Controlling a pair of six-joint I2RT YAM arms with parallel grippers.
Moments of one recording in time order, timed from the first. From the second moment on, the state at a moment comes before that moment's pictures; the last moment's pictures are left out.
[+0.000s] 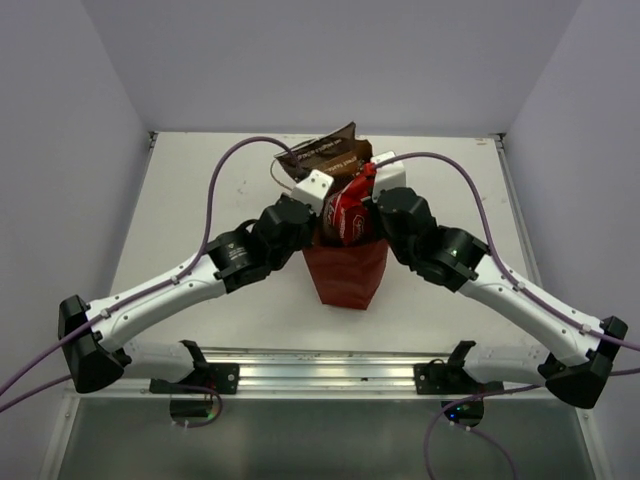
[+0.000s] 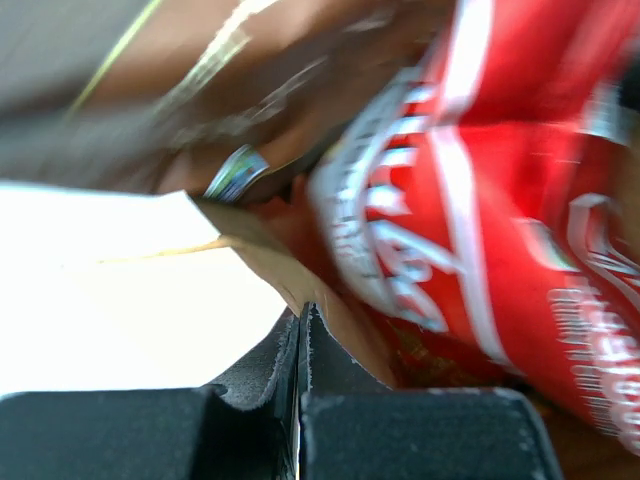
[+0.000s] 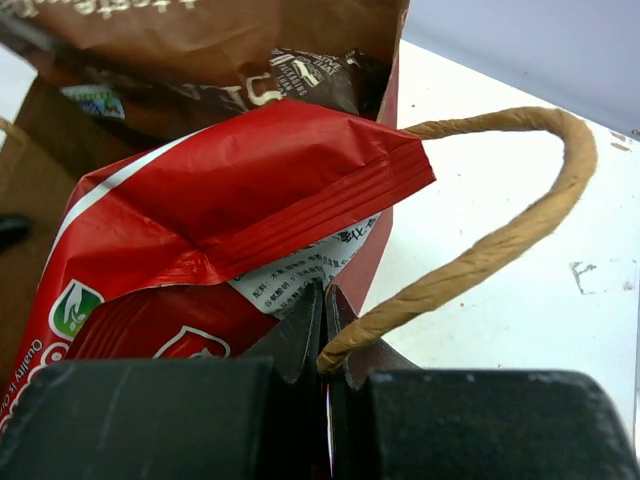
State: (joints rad) left arm -0.97 1.27 1.18 -0.36 -0.51 -0.11; right arm 0.91 1.19 1.27 -0.52 0.64 0.08
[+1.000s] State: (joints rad) left arm -1.09 1.25 1.08 -0.29 -0.78 -0.08; right arm 0.79 1.18 1.10 -0.43 0.58 0.12
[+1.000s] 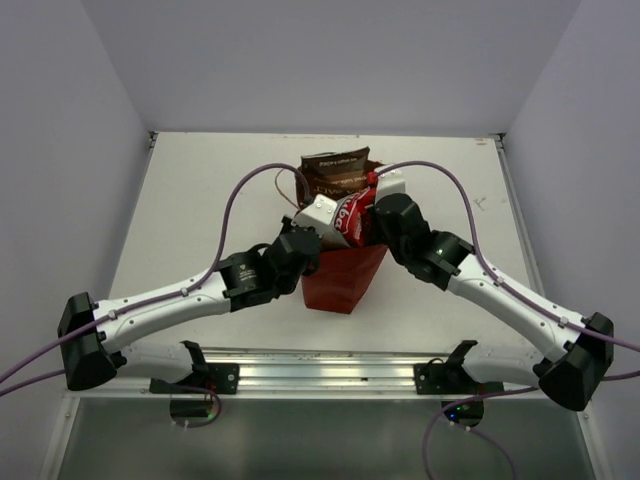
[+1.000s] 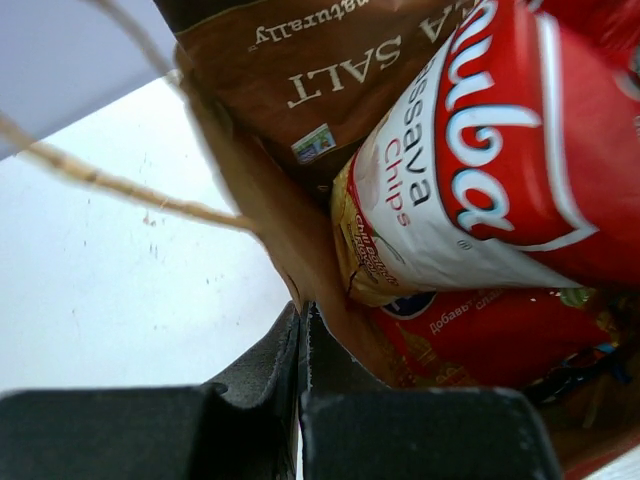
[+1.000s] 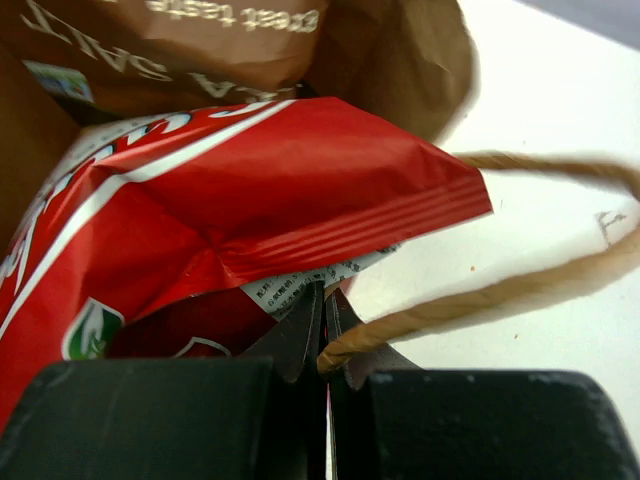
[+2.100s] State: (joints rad) left arm -1.10 1.20 1.02 -0.19 -0.82 -0.01; right arm 0.79 1.20 1.13 -0.42 0.56 0.09
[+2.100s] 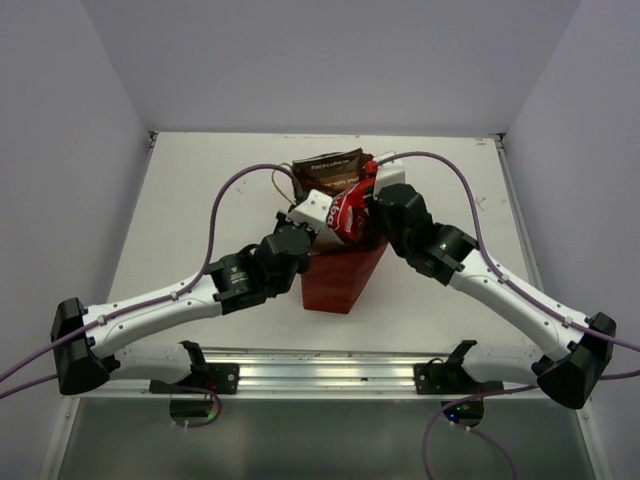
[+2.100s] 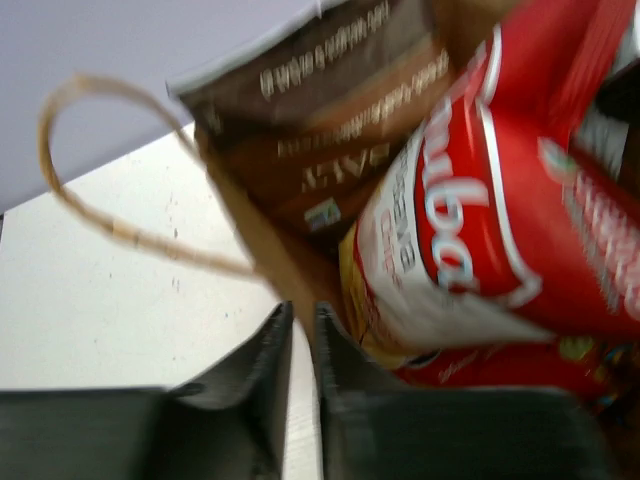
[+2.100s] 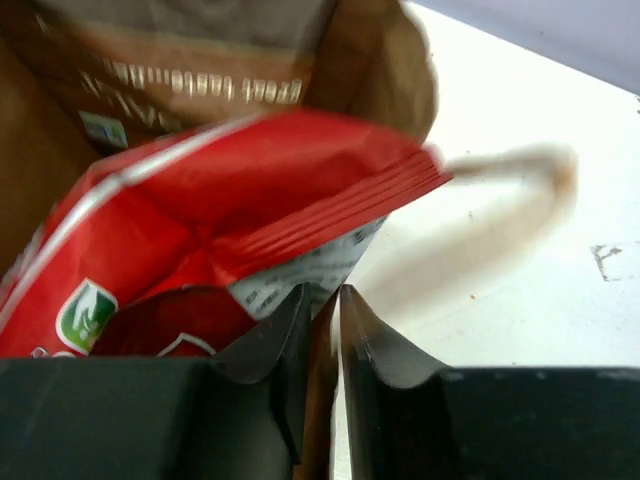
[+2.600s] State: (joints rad) left arm -1.08 1.07 1.23 0.01 -0.94 0.17; right arm 0.76 1.05 1.34 -0.37 0.73 -0.04
